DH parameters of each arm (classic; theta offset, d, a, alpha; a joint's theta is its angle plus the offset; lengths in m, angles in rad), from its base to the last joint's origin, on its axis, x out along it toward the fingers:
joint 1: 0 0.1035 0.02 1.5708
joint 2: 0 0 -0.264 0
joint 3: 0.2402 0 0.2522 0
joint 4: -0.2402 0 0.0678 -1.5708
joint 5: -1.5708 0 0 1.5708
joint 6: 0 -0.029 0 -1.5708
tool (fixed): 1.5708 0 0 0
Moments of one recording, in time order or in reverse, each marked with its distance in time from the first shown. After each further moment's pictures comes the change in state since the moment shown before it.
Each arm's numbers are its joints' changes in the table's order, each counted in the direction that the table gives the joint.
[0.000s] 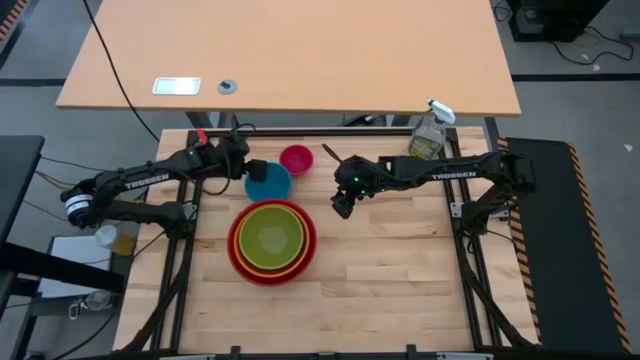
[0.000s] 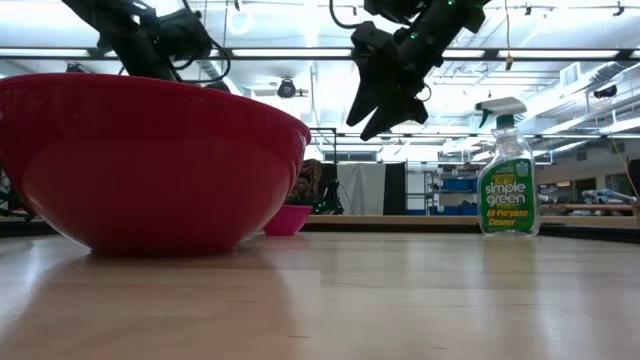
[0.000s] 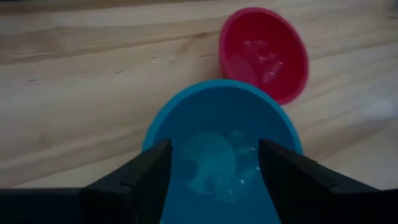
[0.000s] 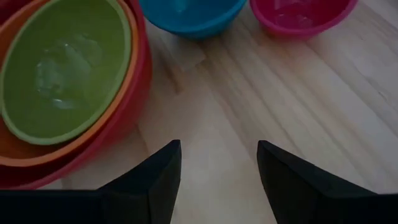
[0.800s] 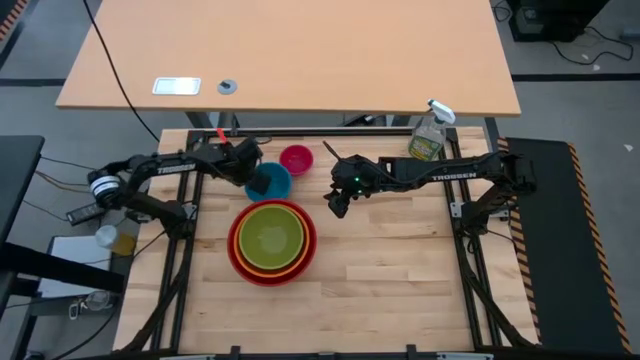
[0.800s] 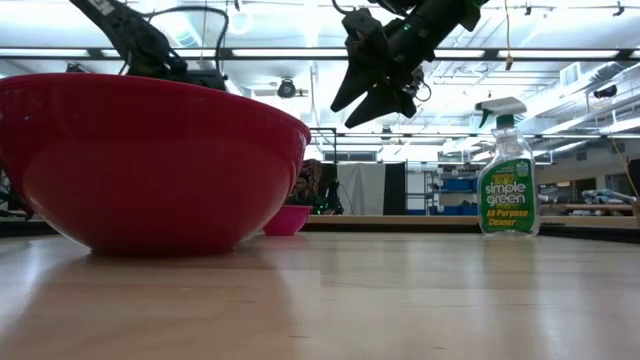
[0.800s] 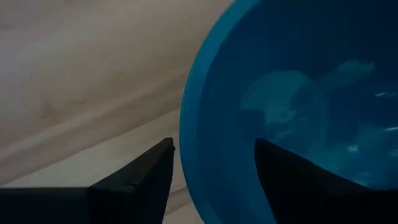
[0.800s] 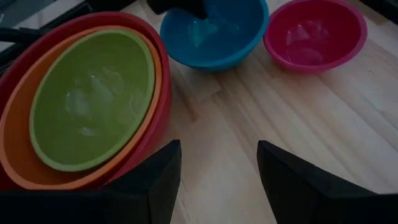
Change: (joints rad) left arm 0.076 -0.272 0.000 -0.065 -0.108 -0.223; right arm 0.019 0.000 0.000 0.111 -0.018 0.001
